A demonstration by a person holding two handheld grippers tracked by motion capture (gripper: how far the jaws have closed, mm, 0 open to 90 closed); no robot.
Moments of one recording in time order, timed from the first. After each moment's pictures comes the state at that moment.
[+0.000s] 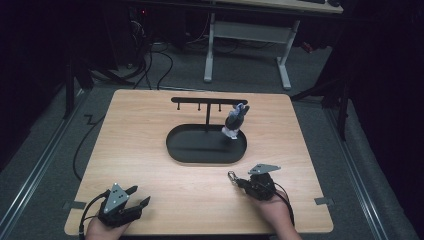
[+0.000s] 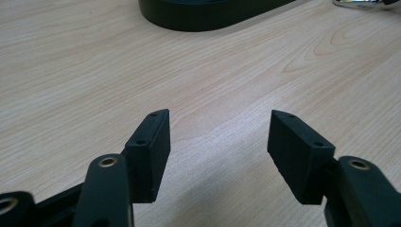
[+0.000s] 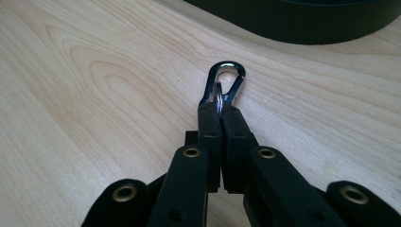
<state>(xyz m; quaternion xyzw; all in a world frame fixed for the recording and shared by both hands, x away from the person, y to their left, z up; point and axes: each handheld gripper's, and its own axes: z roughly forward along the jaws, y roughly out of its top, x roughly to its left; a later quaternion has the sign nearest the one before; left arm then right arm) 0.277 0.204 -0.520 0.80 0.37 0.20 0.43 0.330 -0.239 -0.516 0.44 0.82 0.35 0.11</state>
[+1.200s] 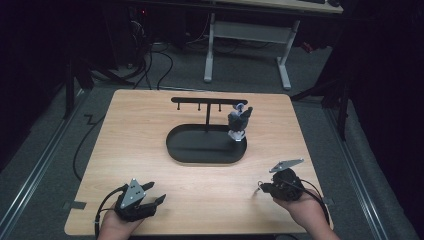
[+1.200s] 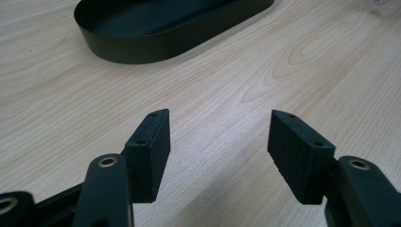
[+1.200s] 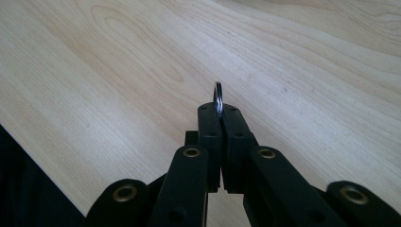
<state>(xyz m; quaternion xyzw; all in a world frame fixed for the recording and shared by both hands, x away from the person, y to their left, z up) 0.290 0.168 -0.515 0.82 0.31 0.18 0.44 0.308 -0.282 -0.448 0.45 0.86 0.24 0.08</state>
